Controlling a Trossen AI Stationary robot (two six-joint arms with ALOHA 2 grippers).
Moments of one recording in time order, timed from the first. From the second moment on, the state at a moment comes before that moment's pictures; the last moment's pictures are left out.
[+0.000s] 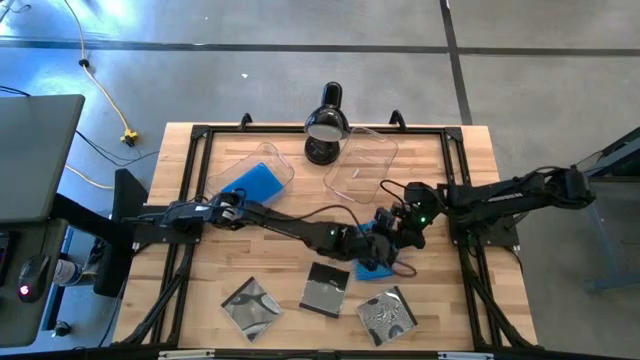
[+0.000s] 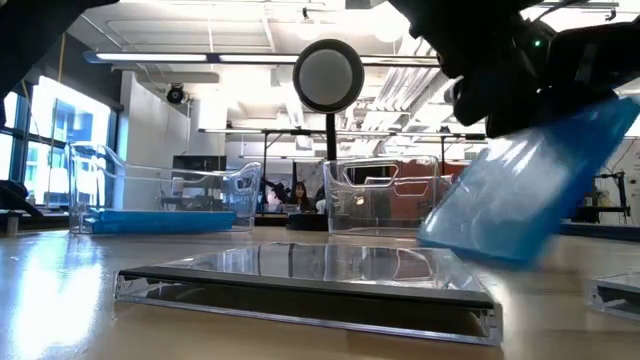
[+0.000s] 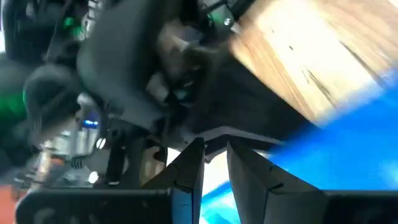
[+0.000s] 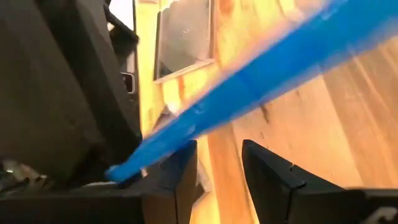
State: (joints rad) left arm -0.22 2.36 2.08 -0.28 -0.57 0.73; right arm -0.13 1.09 0.28 0.09 -0.71 0.66
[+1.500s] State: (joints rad) left arm -0.13 2.27 2.06 -1.56 -0.58 -0.15; right arm 0.50 1.20 0.54 -0.30 0.27 0.62
